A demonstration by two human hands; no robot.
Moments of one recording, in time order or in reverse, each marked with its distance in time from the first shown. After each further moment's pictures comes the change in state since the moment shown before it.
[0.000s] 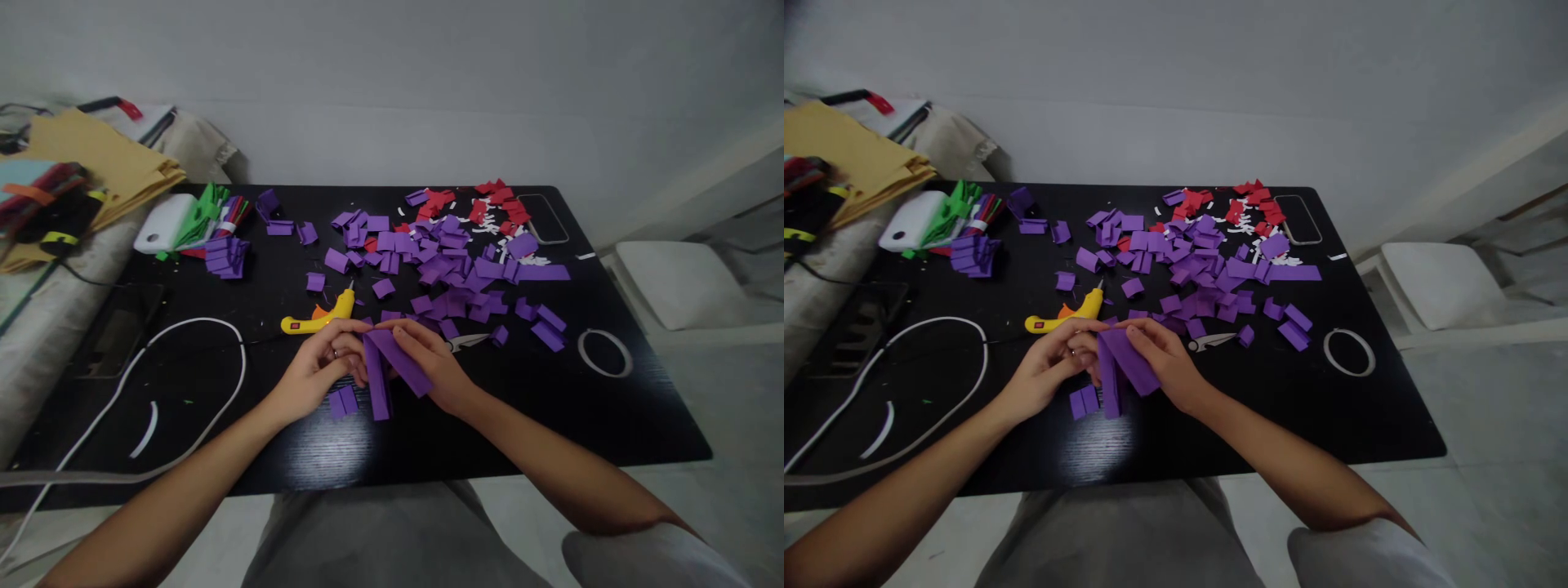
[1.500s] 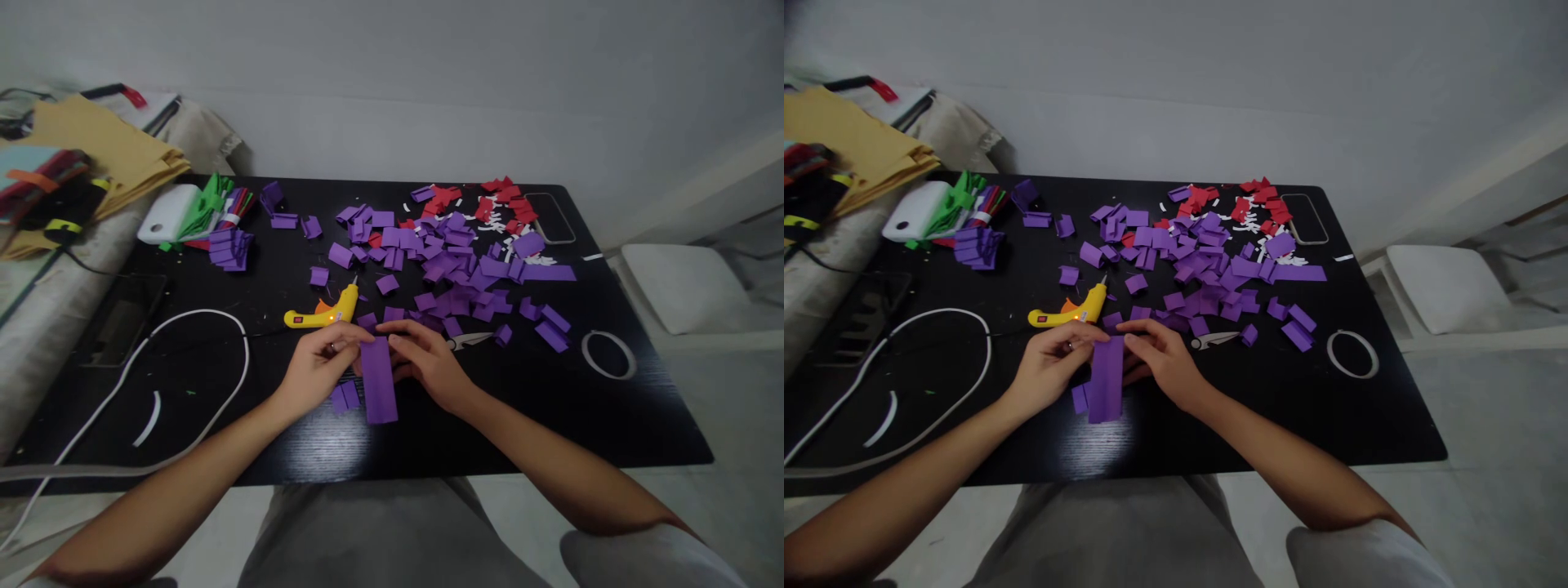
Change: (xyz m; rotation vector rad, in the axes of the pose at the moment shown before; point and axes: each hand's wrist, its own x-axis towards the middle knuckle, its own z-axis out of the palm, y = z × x) left_hand 0.002 -0.003 0.008 0.312 0.224 0.167; right_hand 0.002 0.008 0.001 0.108 -0.051 0.077
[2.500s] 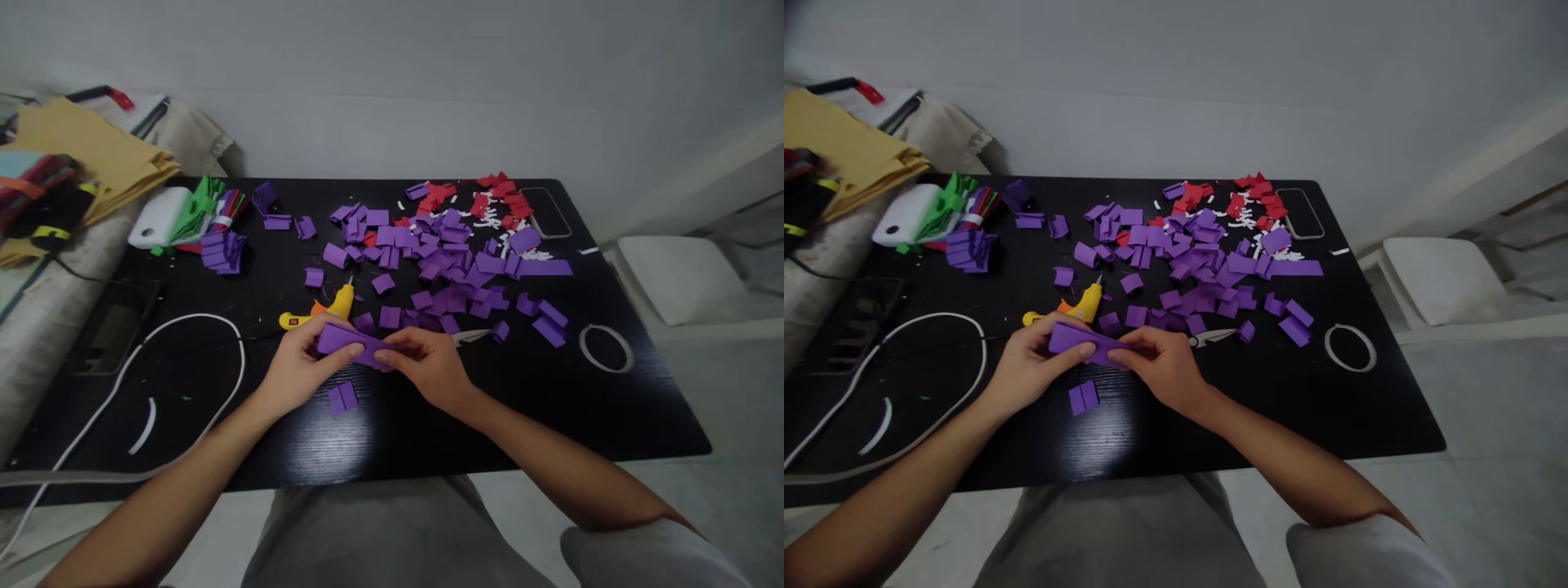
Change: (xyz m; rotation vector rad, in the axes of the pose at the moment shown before) left_hand 0.003 0.011 -0.016 0.137 0.045 -0.124; right_hand -0.005 0.002 -0.001 -0.331 0.122 -0.232
